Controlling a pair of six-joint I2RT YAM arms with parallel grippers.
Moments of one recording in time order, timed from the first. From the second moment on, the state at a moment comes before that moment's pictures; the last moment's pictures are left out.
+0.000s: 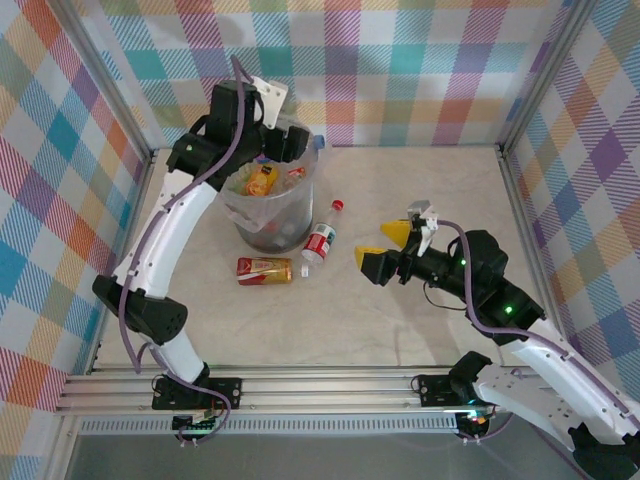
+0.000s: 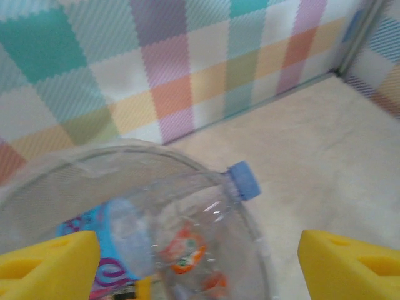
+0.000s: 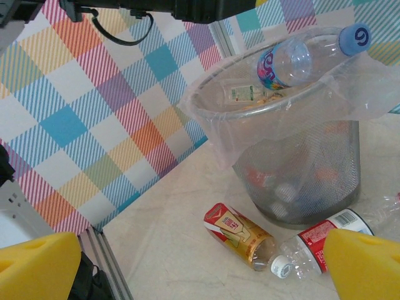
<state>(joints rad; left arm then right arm) -0.45 1.73 2.11 -0.86 0.03 0.01 0.72 0.72 0.86 -0.24 -0.28 0.39</state>
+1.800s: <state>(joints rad) -0.45 1.90 2.27 -1.03 -0.22 -0.18 0.72 0.68 0.85 -0.25 -0.26 0.39</state>
